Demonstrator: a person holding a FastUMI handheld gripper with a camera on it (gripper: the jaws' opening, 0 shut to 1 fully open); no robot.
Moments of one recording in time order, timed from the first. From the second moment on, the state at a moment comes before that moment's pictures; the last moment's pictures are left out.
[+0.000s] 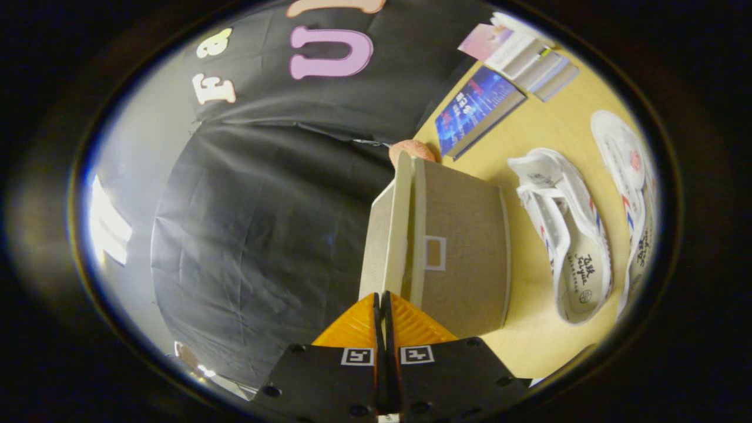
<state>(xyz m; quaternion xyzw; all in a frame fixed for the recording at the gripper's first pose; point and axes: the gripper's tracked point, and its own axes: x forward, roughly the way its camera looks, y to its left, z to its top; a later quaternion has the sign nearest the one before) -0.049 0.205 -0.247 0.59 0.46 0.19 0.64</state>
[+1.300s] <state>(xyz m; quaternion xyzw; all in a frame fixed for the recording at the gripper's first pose) 0.090 0.438 -0.120 0.51 0.43 0.35 0.66</state>
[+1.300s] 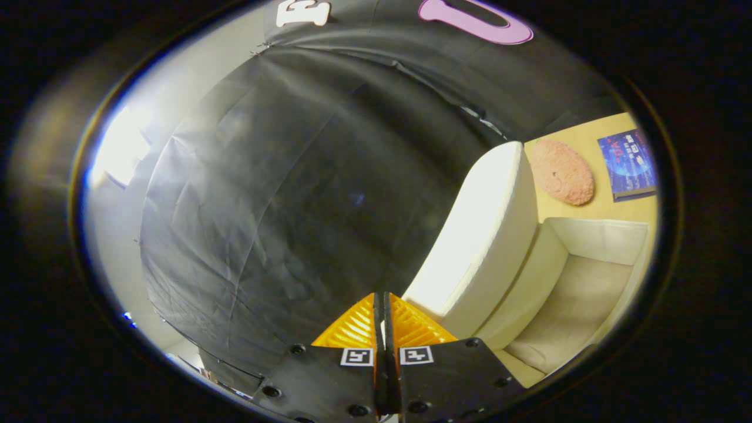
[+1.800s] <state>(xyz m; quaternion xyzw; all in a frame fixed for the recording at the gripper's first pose) 0.134 0.516 -0.138 0.49 0.44 0.32 0.68</state>
